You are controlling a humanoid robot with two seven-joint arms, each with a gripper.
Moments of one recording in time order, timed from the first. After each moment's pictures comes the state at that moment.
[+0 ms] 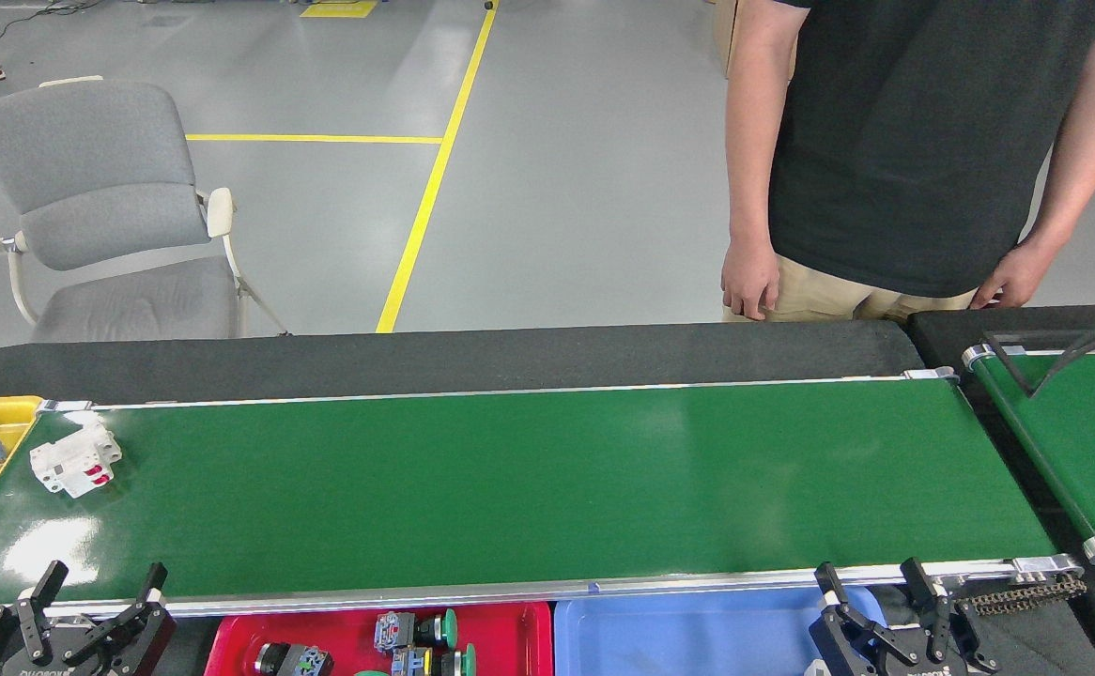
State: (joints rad) left arm 0.23 0.21 0.41 -1.51 -1.43 -0.41 0.11; right arm 0.27 0.04 -0.22 -1.75 1.21 -0.36 -0.01
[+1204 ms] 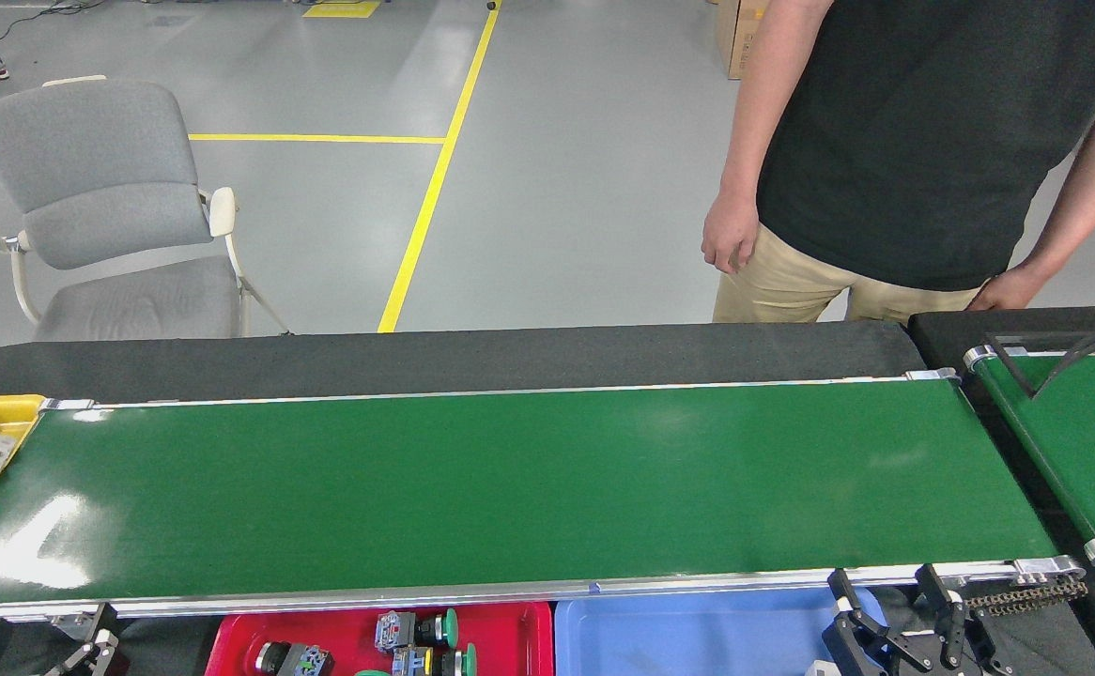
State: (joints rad) left arm 0.27 0.16 0.53 -1.48 -1.37 -0.40 0.11; right arm 0.29 0.00 -0.24 -1.75 1.22 -0.34 0.00
